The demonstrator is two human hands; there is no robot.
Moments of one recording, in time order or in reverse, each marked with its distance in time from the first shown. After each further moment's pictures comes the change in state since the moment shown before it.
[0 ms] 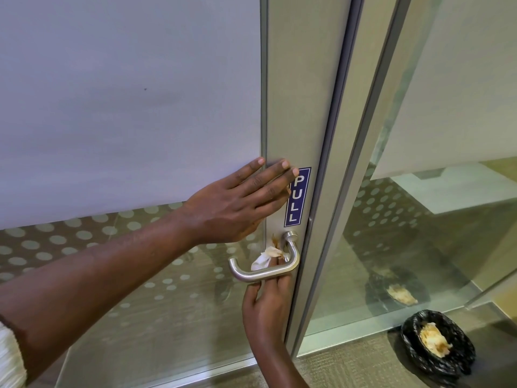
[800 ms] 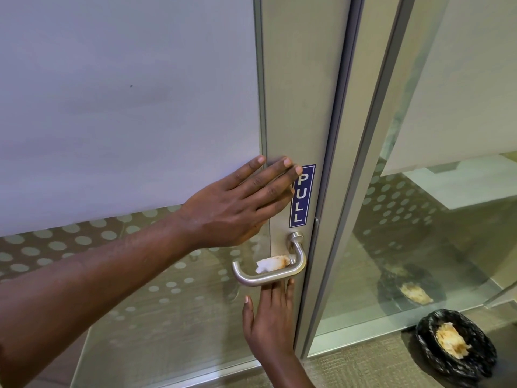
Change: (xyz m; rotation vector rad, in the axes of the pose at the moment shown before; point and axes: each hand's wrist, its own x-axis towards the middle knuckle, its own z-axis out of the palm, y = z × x) left_hand -0.001 -0.001 0.001 -0.028 0.014 0.008; right_hand -0.017 0.051 0.017 -0.468 -0.193 -0.295
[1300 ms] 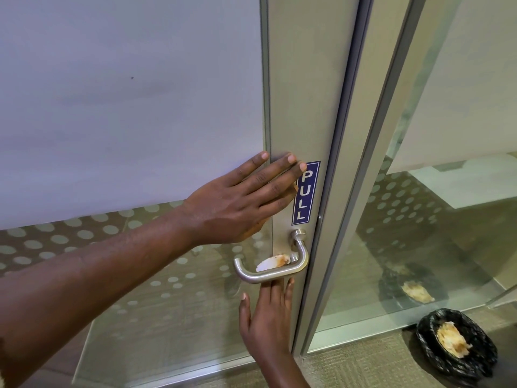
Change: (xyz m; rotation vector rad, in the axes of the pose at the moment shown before) left_hand -0.001 0.000 0.003 0.005 -0.013 0.004; right_hand -0.002 -0.012 -0.003 0.048 -0.009 0.041
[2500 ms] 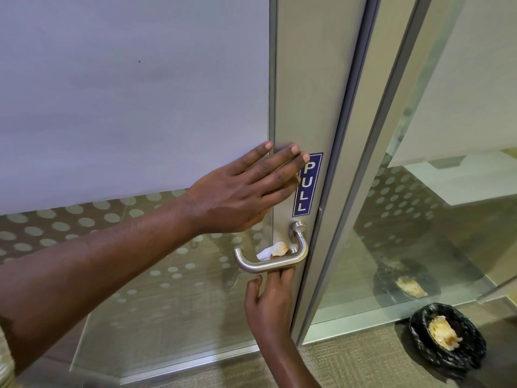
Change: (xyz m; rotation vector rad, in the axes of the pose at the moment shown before) left_hand 0.002 0.000 -0.005 -0.005 0.008 -0.015; right_hand 0.018 -0.020 -0.036 0.418 0.146 0.159
